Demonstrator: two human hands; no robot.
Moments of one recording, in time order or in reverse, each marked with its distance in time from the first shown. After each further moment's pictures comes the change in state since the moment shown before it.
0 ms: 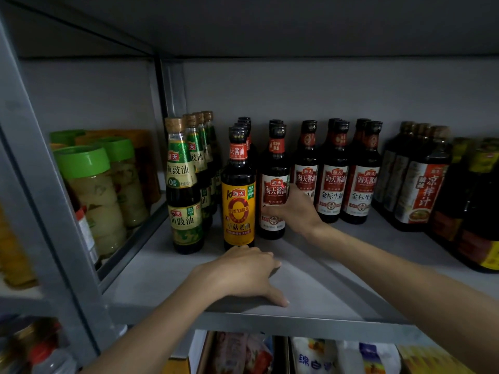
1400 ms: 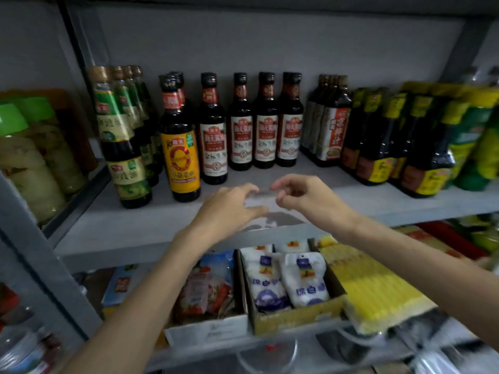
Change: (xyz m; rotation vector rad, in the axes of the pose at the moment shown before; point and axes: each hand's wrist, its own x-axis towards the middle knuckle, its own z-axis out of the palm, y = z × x) left_hand -0.014 0.074 0.015 -0.500 0.417 0.000; right_hand -0.197 -0.020 -0.095 -0.081 0.015 0.169
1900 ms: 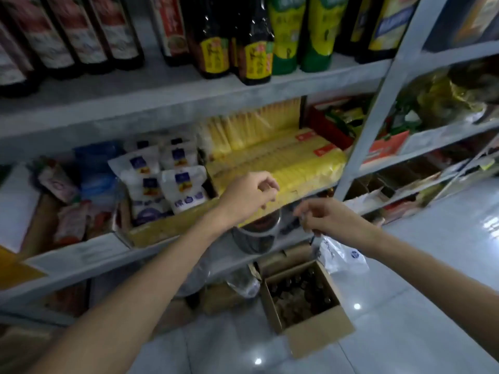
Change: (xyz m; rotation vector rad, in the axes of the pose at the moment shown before) left_hand -0.036 0.254 0.286 -0.379 -0.332 0.129; right_hand -0.274 0.272 -0.197 0.025 -0.139 0.484
